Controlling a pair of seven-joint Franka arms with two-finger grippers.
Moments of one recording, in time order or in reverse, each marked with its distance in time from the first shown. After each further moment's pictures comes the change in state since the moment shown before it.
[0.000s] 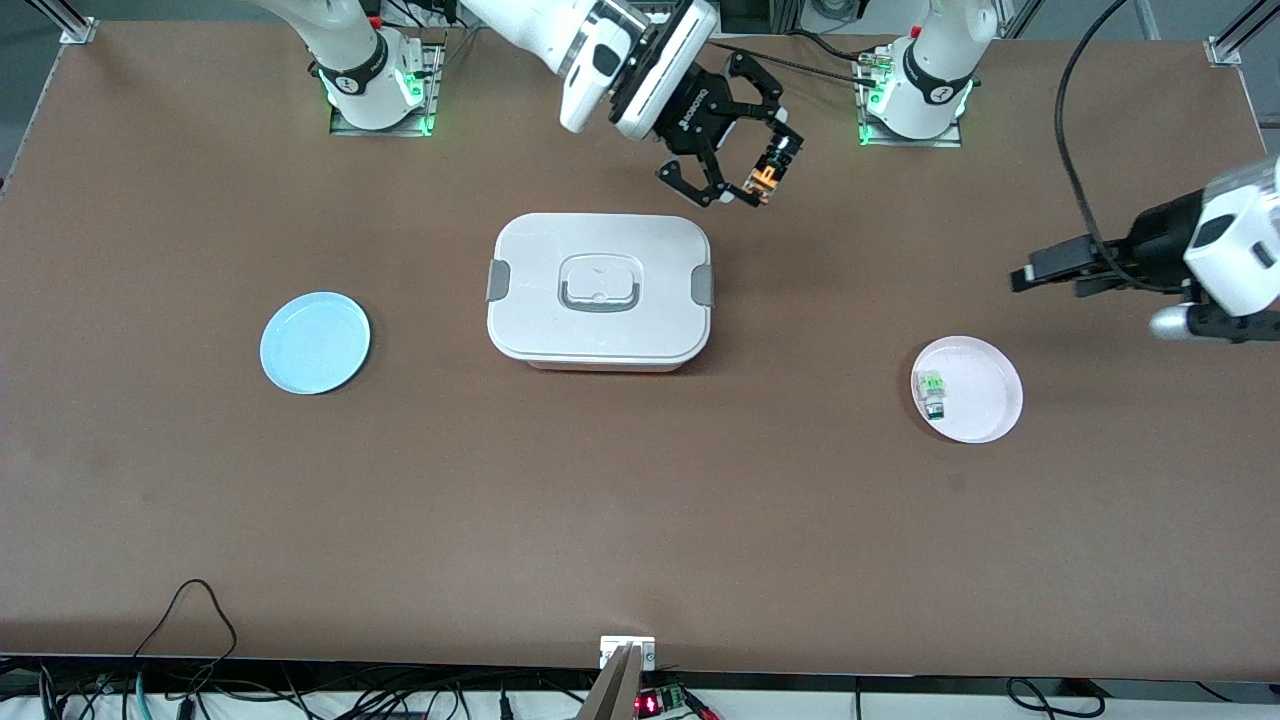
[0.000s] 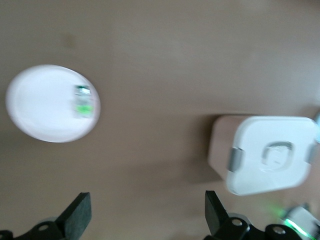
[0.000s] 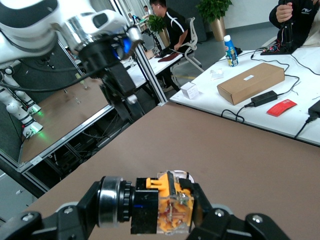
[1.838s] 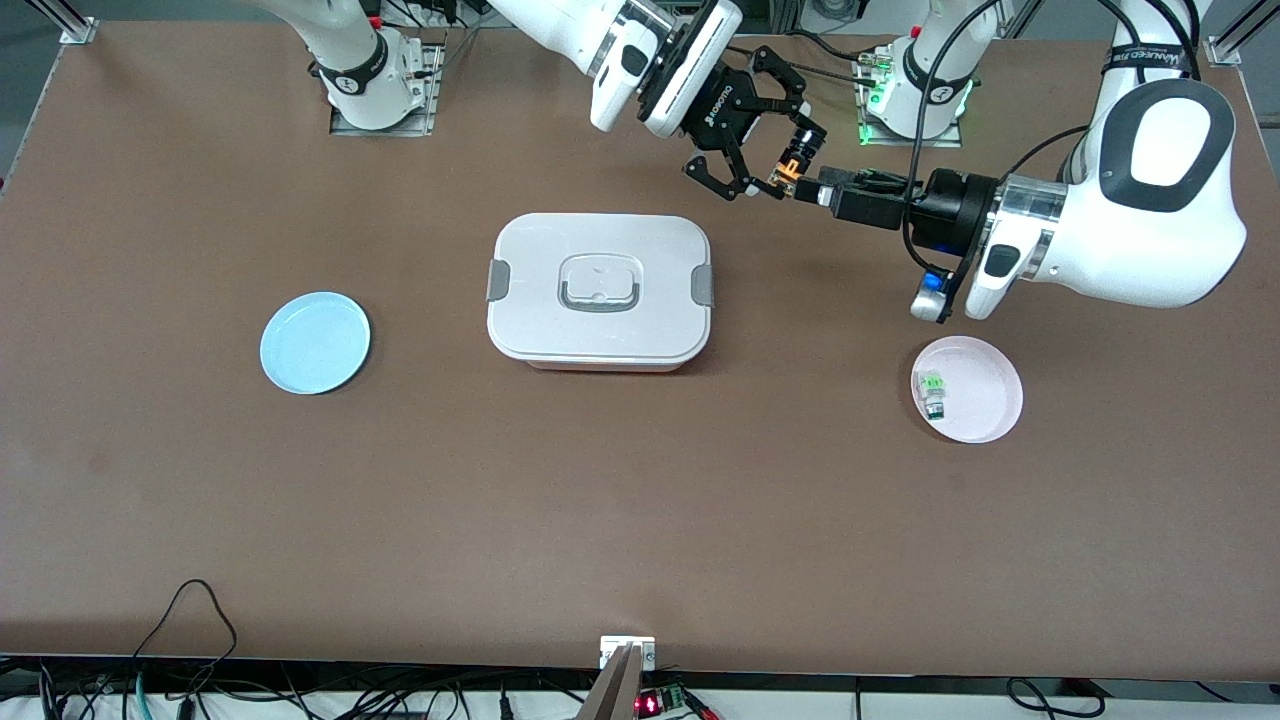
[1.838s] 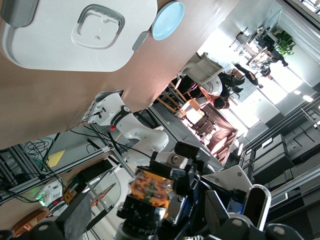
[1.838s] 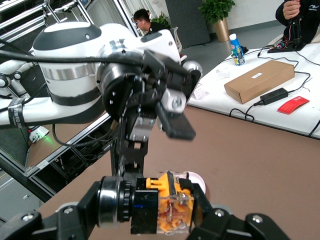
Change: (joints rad) left arm 0.028 0.005 -0.199 -0.233 -0.797 -0.084 -0.360; right arm 0.034 0.039 -0.003 0.026 0.000 0.026 0.012
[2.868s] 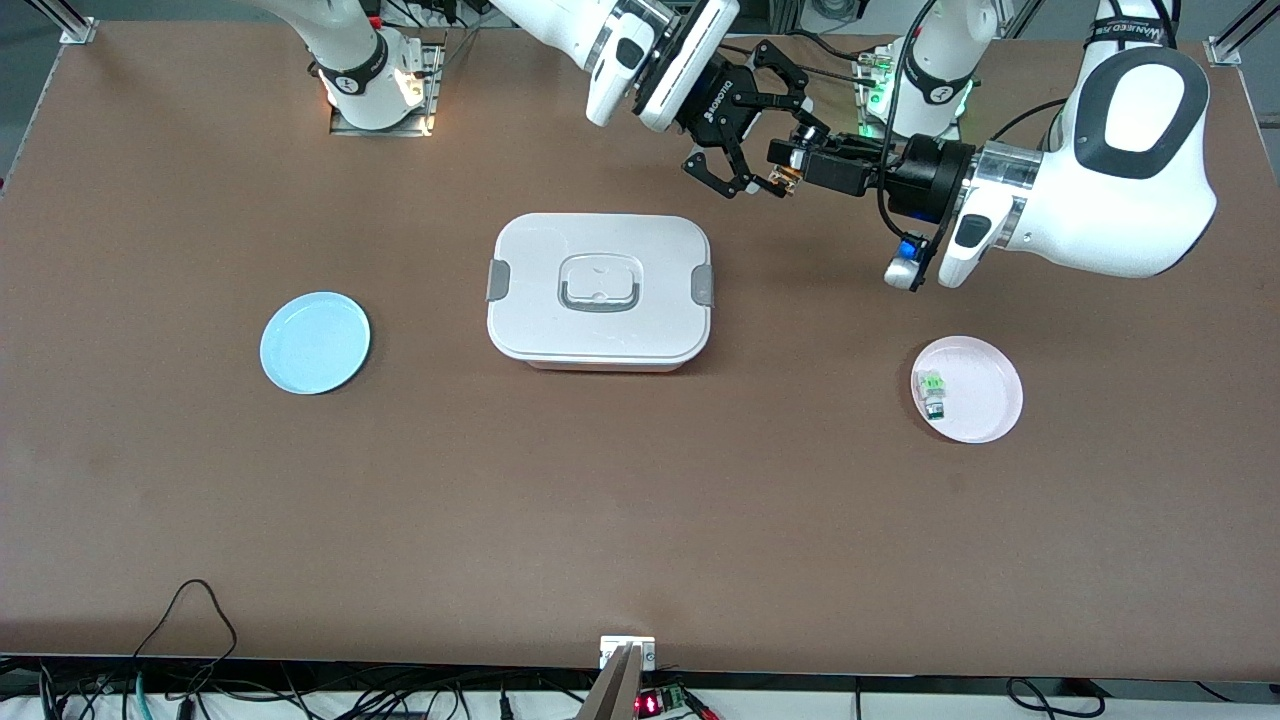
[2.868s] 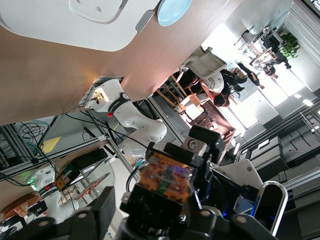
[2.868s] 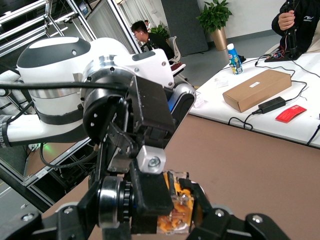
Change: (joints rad) left arm 0.003 -0.061 -0.038 -0.049 -0.046 0.007 -0.083; right arm 0.006 0.006 0.000 0.014 0.000 0.027 0.003
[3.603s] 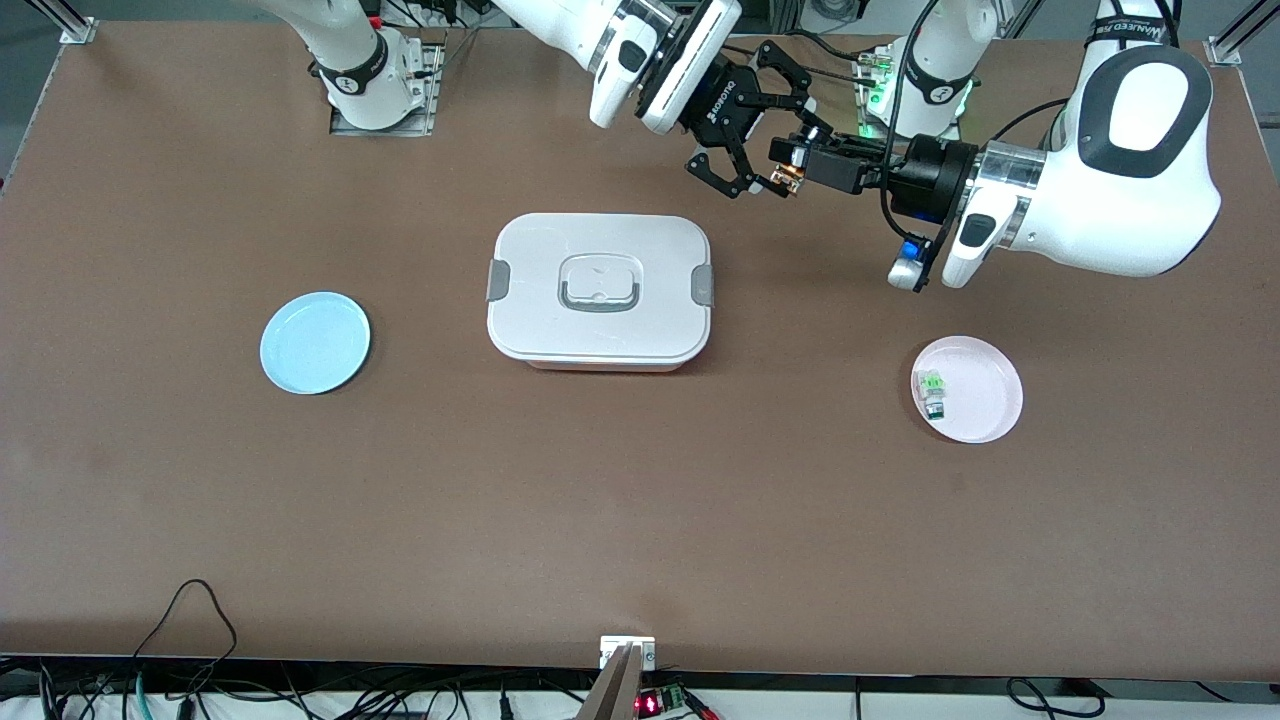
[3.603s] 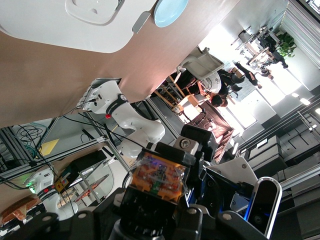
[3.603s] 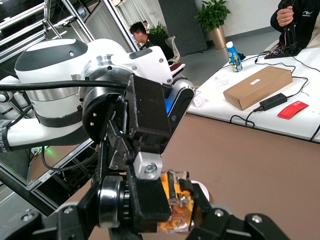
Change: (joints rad) left arm 0.002 -0.002 0.000 0.000 -0.002 0.003 0.011; right arm 0.003 0.007 0.000 0.008 0.000 0.005 0.028
